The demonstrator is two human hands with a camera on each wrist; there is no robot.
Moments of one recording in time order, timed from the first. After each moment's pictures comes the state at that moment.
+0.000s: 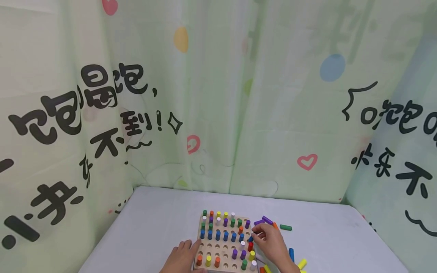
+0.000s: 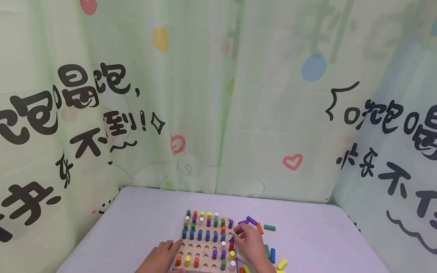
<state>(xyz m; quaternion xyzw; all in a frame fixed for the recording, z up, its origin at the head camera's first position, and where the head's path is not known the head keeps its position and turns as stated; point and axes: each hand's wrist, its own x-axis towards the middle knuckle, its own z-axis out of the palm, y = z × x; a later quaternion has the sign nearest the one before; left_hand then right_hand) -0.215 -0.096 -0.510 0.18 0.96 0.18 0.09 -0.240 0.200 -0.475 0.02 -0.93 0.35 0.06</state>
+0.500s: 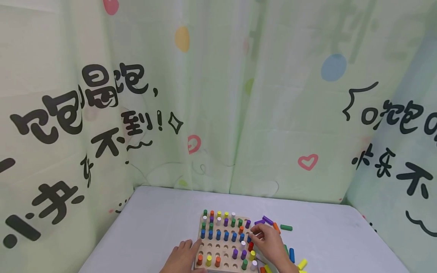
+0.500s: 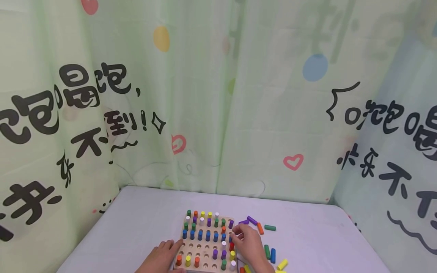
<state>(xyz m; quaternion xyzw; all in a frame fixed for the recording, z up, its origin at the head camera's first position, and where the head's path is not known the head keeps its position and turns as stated) -0.215 -0.095 -0.507 0.17 0.96 0.18 0.10 -0.239 0.192 -0.475 0.01 -0.93 0.35 0.05</state>
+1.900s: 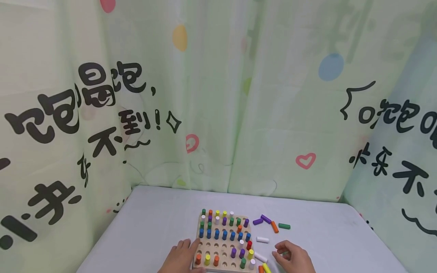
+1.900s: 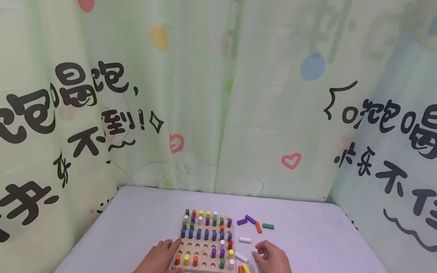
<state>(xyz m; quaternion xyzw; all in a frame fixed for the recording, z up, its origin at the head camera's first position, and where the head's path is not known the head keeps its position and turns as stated) -0.214 -0.095 -0.508 0.18 0.96 0.19 0.10 -0.199 0.251 -0.488 -0.10 -0.95 0.30 -0.01</state>
